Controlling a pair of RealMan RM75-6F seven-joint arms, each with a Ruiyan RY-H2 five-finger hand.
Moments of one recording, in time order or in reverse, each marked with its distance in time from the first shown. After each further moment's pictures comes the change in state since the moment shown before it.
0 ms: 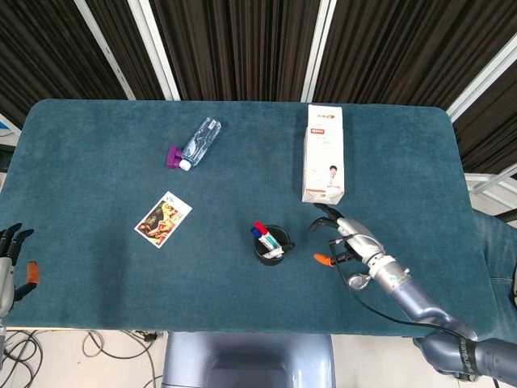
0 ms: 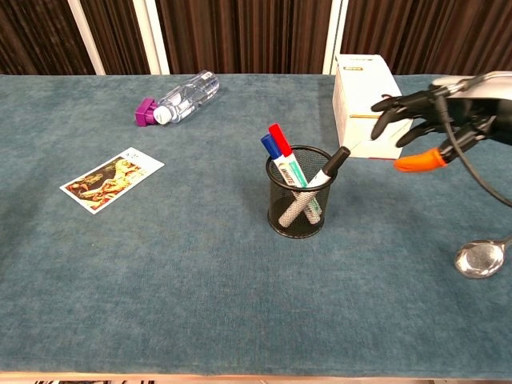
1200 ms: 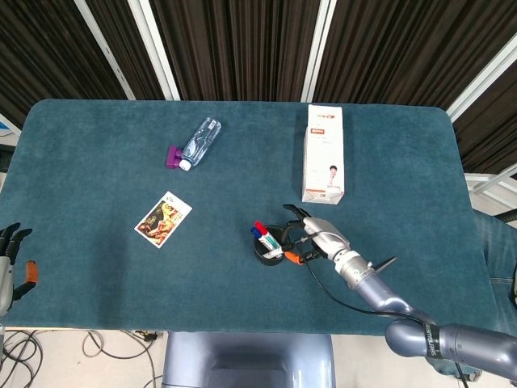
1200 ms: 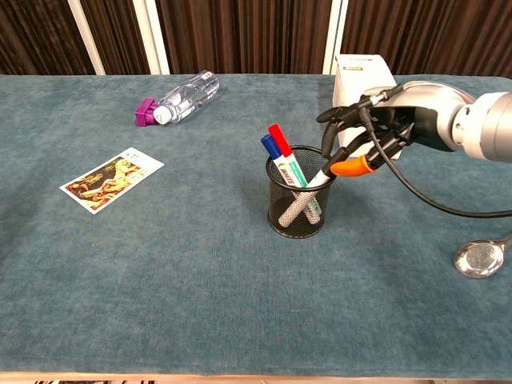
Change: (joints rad) left arm -0.002 0.004 -0.003 0.000 -0.011 -0.005 -0.009; right arm 0.116 -0.114 0.055 -0.037 0.268 -0.064 -0.272
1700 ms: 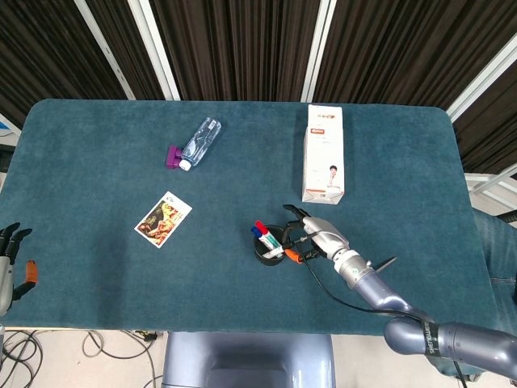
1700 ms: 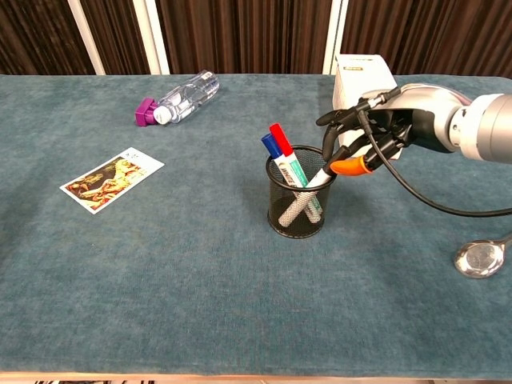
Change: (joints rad) left arm 0.000 -0.001 0.001 0.002 0.002 0.002 0.002; right arm 0.004 -0.001 0.000 0.006 0.018 -0.015 -0.010
